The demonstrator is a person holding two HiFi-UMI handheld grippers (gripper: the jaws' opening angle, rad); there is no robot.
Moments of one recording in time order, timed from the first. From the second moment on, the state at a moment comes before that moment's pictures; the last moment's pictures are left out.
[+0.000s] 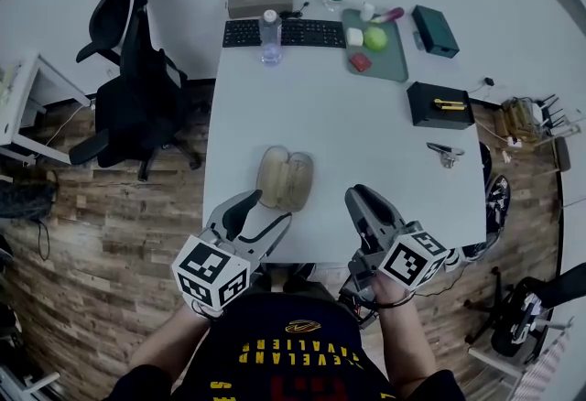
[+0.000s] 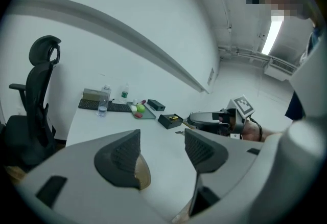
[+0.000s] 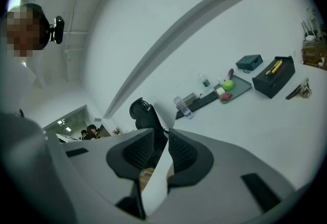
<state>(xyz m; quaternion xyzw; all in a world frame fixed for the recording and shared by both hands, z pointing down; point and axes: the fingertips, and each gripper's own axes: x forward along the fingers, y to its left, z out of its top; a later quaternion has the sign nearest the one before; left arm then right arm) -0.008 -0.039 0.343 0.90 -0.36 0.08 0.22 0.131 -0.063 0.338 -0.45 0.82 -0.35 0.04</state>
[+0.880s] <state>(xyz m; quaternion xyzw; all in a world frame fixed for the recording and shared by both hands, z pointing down) -0.005 -0.020 0.268 0.93 -0.35 0.03 0.11 0.131 -0.029 0.230 -0.46 0.88 -0.10 0.04</state>
